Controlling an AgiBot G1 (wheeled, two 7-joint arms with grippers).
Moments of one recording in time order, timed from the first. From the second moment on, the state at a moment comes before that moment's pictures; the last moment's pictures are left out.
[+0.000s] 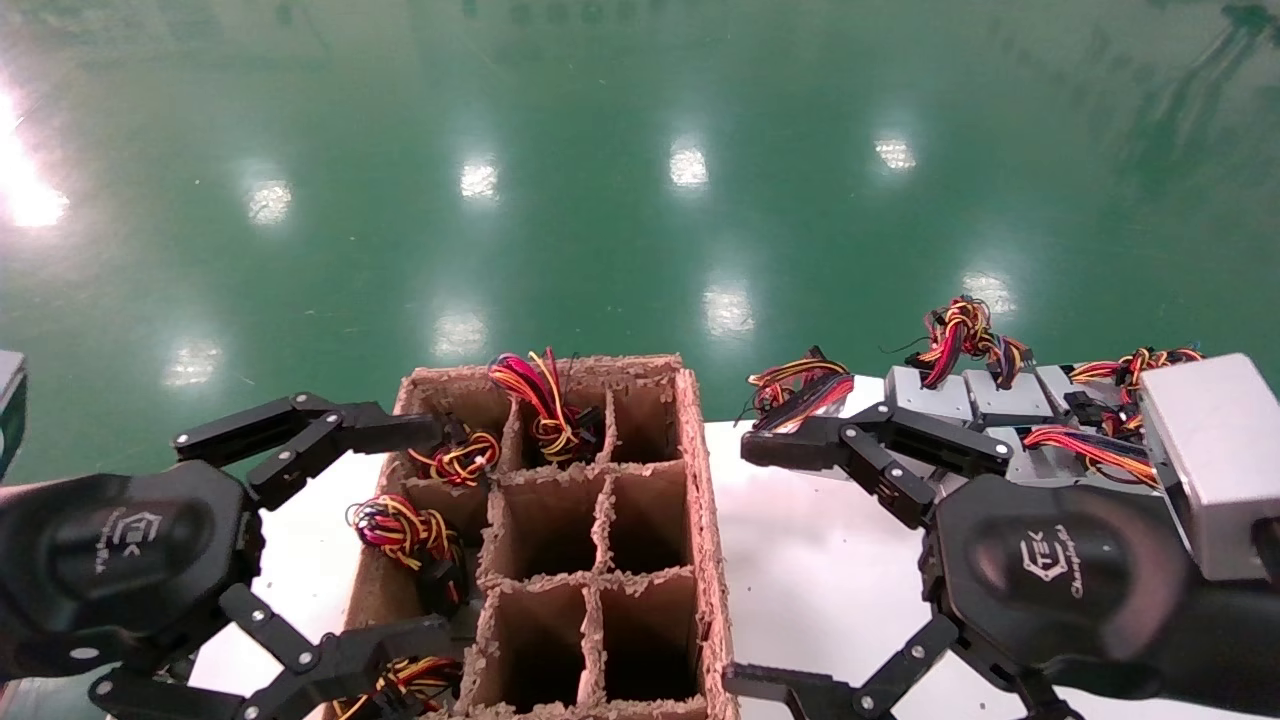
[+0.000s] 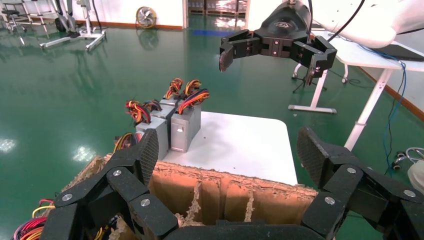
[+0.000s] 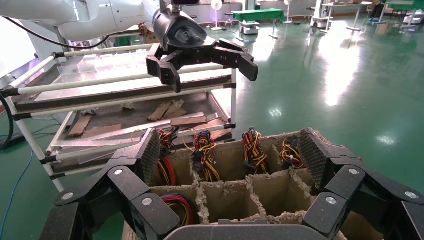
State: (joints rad) left arm -1.10 0.54 0.44 -1.24 0.61 1.42 -0.09; right arm 1.07 -0.61 -0.28 1.28 -0.73 -1.49 0.19
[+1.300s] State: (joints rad) left arm -1.10 0.54 0.44 -1.24 0.61 1.42 -0.09; right arm 1.07 -0.61 -0.28 1.28 -0.73 -1.49 0.19
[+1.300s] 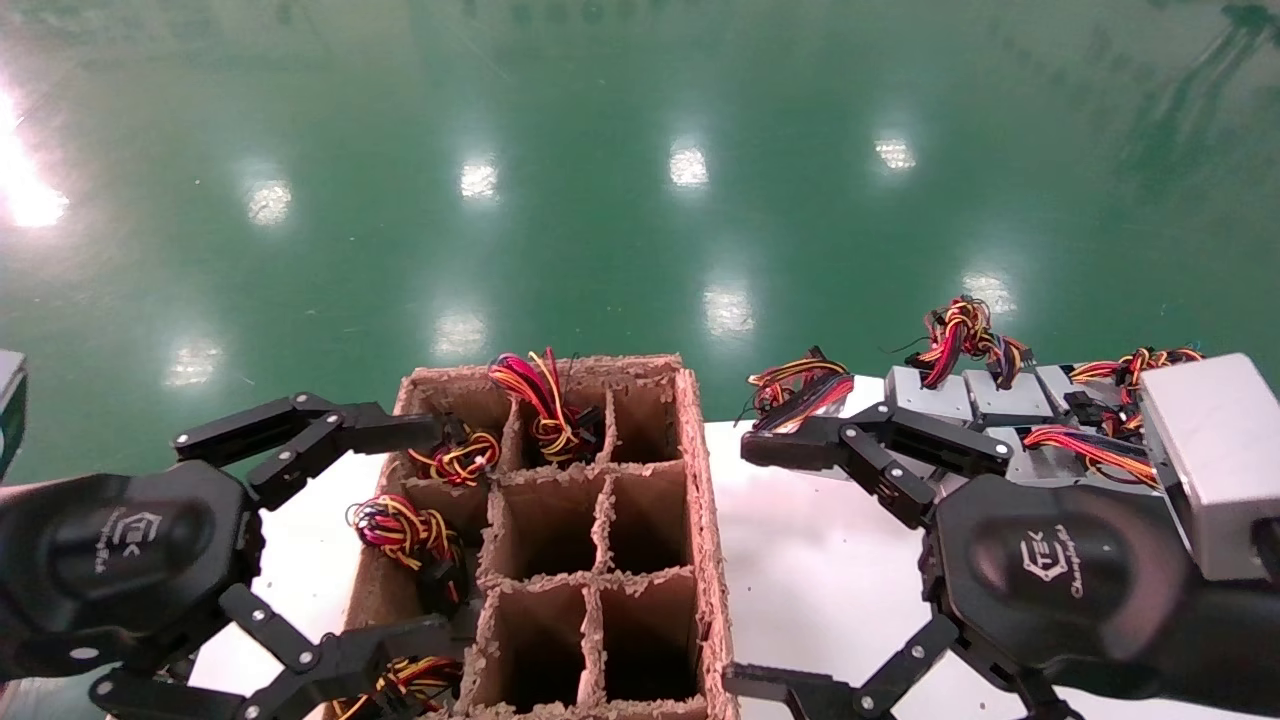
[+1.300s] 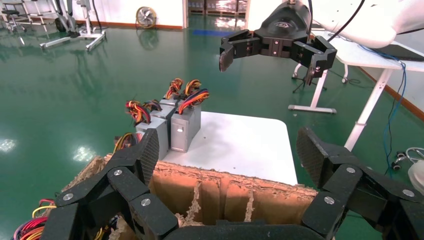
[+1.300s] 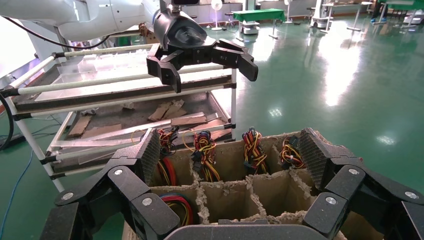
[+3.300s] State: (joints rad) left arm -1.10 0.54 0.44 -1.24 0.61 1.42 -0.09; right arm 1.45 -1.26 -0.52 0.54 -1.17 -1.14 -0.01
